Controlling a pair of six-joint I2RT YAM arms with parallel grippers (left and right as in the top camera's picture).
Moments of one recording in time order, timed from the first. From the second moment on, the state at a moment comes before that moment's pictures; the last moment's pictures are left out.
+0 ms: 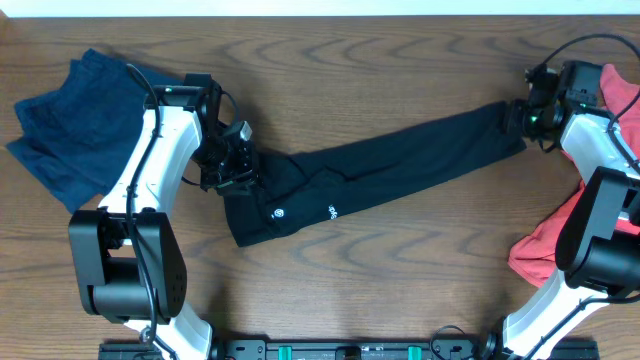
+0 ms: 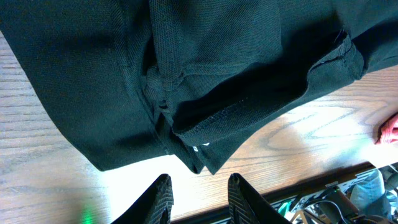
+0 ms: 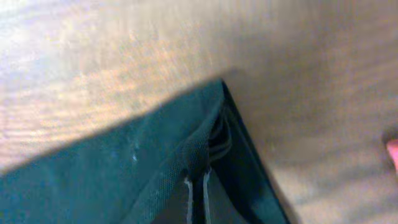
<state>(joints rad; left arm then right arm) -0.05 1.82 1.40 -1.28 0.43 -0.17 -0.27 1.98 1.33 -0.38 -0.30 -0.03</state>
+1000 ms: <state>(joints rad) -0.05 1.82 1.40 -1.28 0.43 -0.17 -0.31 1.99 1.33 -0.50 -0.22 -0.18</state>
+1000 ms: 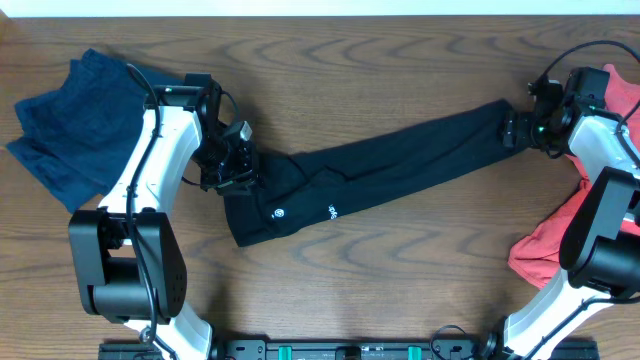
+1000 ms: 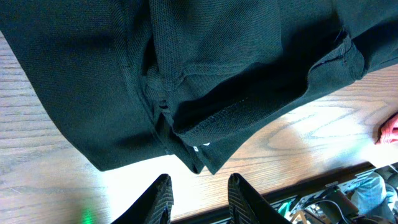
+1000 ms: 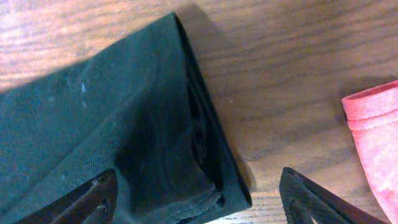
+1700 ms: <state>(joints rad) -0.05 1.82 1.40 -1.28 0.43 -0.17 -0.32 2.07 1.36 -0.58 -0.27 -0.22</state>
